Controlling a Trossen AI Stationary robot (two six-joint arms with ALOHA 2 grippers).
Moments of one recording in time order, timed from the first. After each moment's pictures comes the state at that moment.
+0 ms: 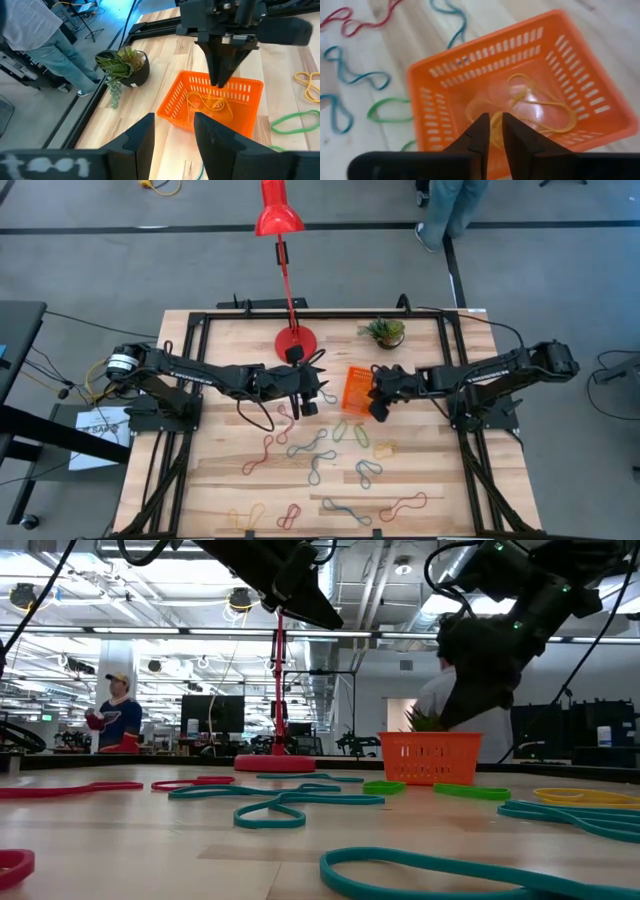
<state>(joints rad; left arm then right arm) -0.06 1.54 1.05 0.01 -0.46 0.13 0.01 1.27 0.57 -0.19 0.16 0.49</state>
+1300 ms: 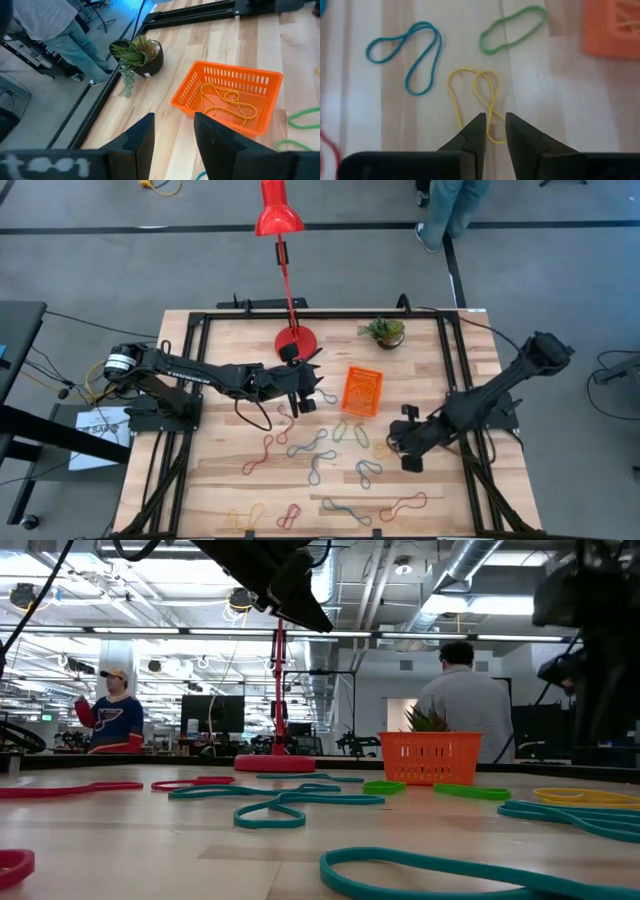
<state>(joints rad) -0.06 1.52 1.05 -0.05 -0.53 0.09 0.57 1.29 0.60 -0.44 0.22 0.58</state>
